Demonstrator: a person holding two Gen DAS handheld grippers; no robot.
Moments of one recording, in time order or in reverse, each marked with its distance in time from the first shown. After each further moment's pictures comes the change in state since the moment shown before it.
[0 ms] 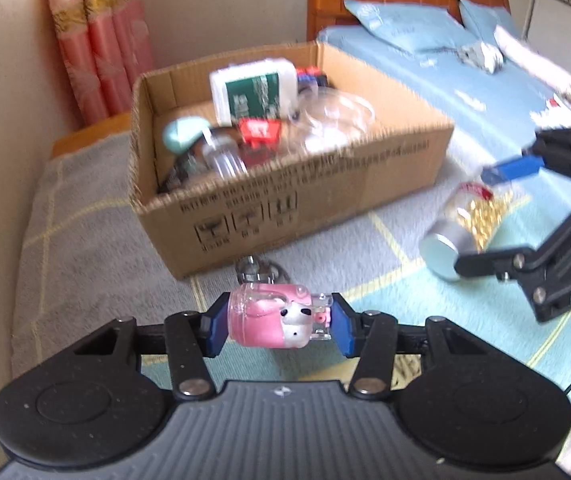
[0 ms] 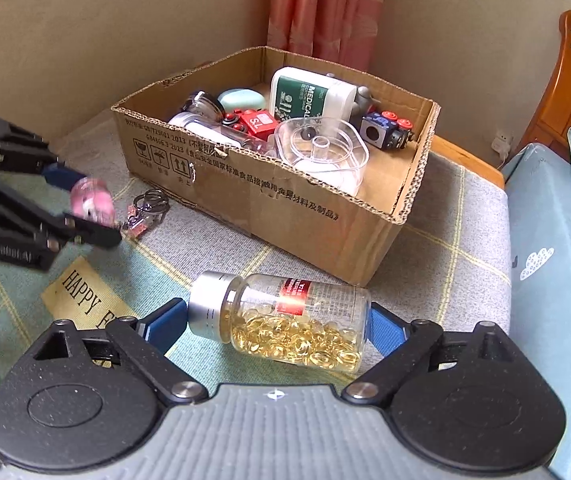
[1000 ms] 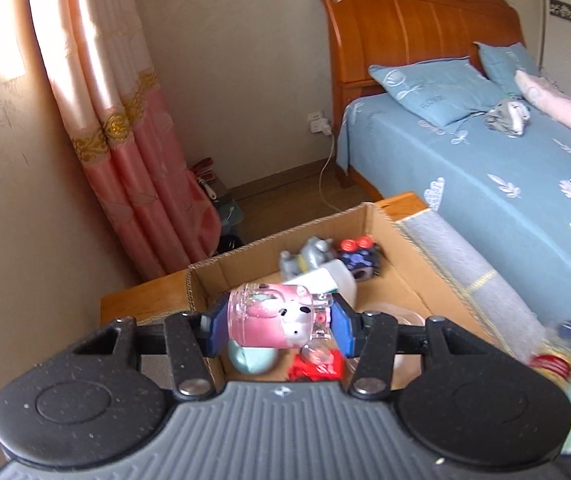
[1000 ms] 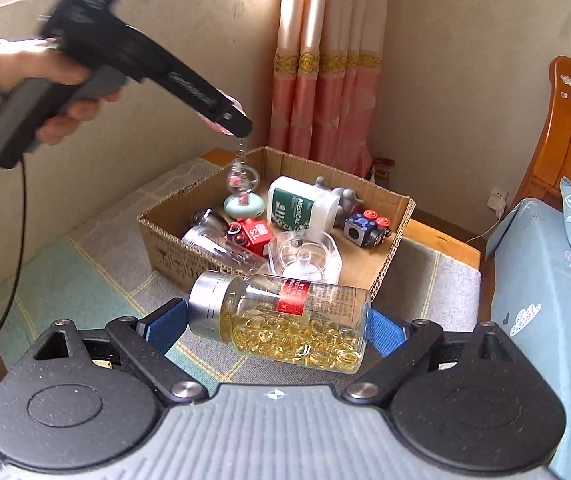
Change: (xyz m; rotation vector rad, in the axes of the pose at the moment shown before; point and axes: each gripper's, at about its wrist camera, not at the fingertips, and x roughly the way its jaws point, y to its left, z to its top) left arm -0.009 0.029 0.177 0.049 -0.114 0.106; right arm -0.072 -0.015 0.034 -0.002 -0.188 0.031
